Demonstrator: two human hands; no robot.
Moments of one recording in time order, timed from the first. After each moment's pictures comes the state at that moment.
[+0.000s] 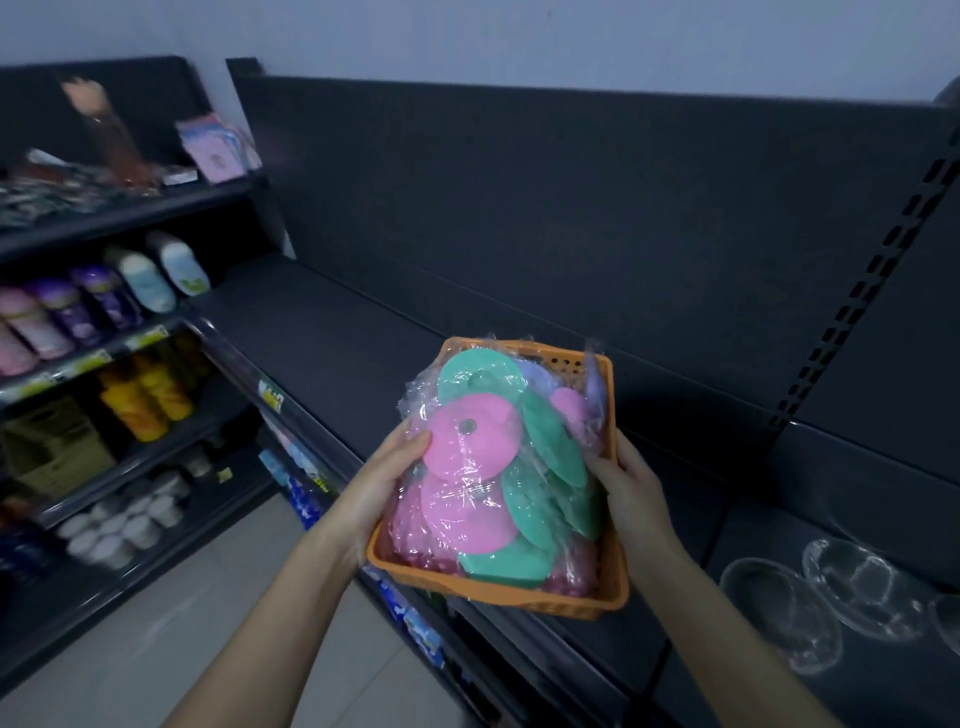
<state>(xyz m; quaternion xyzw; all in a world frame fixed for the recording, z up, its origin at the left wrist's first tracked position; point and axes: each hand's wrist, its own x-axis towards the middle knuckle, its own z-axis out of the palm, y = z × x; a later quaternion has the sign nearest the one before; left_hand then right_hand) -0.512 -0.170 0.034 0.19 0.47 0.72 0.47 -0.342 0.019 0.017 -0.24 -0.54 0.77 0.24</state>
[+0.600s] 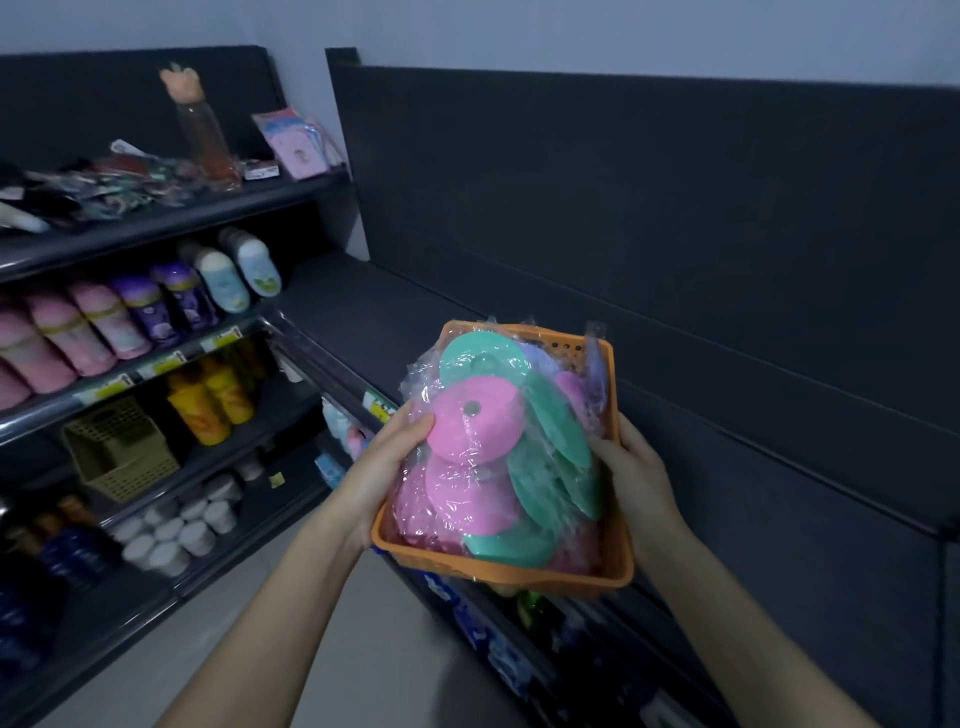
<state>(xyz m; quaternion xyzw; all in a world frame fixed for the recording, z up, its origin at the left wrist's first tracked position) -0.691 -0.294 0.035 0.17 0.50 0.73 0.43 -0.531 -0.097 0.018 -0.22 -0.53 0.79 0.23</state>
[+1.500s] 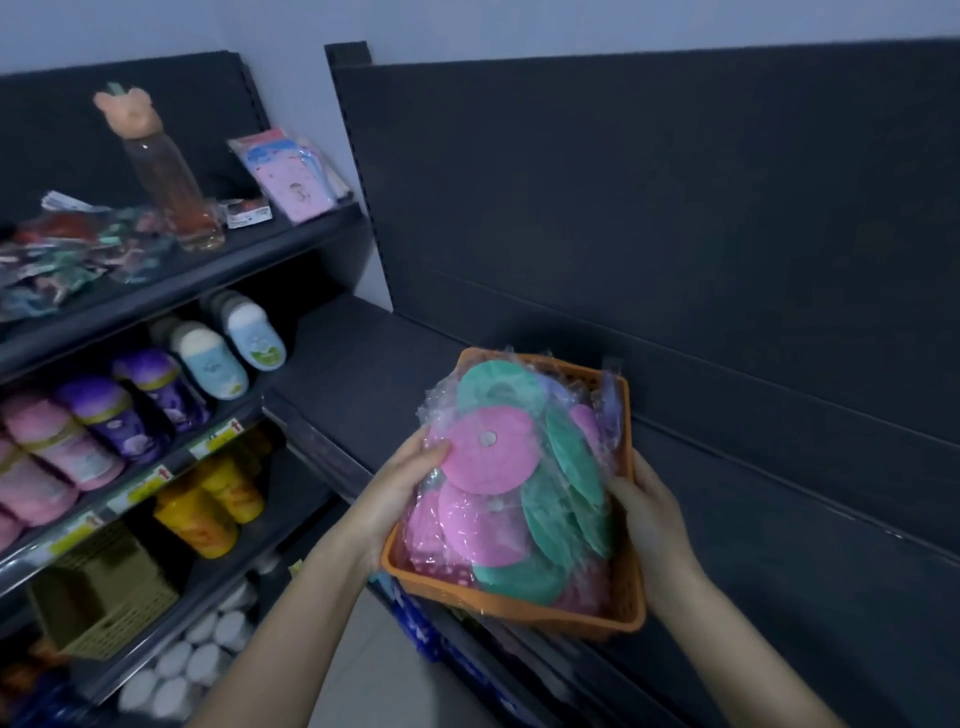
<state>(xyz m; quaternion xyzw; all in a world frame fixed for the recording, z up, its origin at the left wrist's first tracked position) -0.992 -0.245 0.009 0.18 0.53 0.68 0.48 -0.808 -0.075 -0.019 -0.28 -0.46 0.79 0.28</state>
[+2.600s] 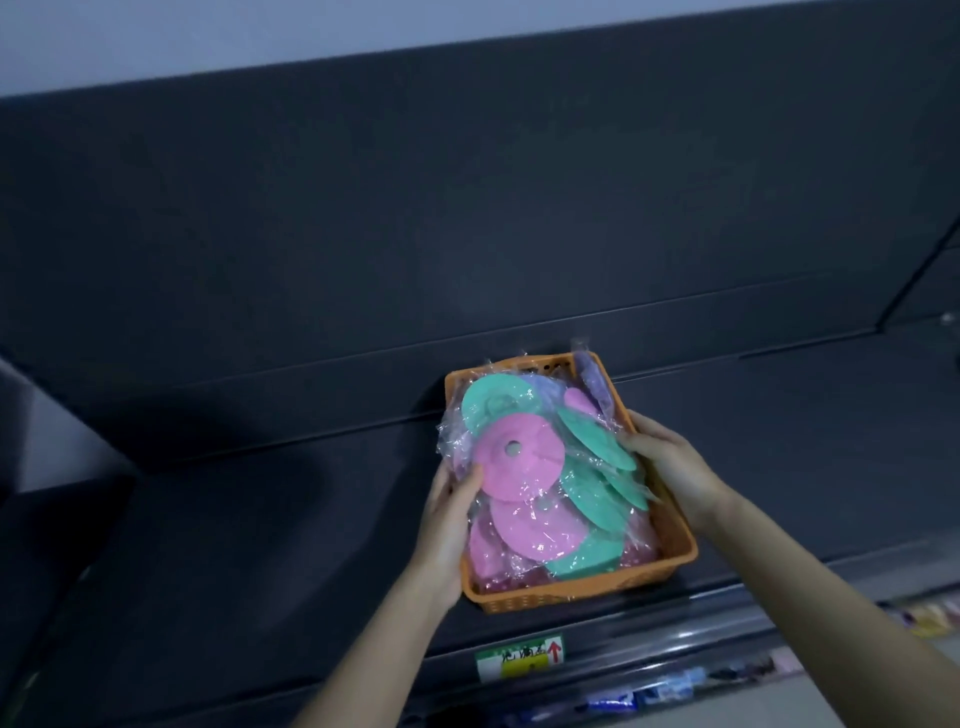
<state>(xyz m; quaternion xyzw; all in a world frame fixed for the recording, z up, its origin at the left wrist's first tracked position) -1.046 -0.138 -0.028 0.32 0.51 0.49 0.63 -0.800 -0.087 -0.015 -0.44 -0.36 0.69 0.45</state>
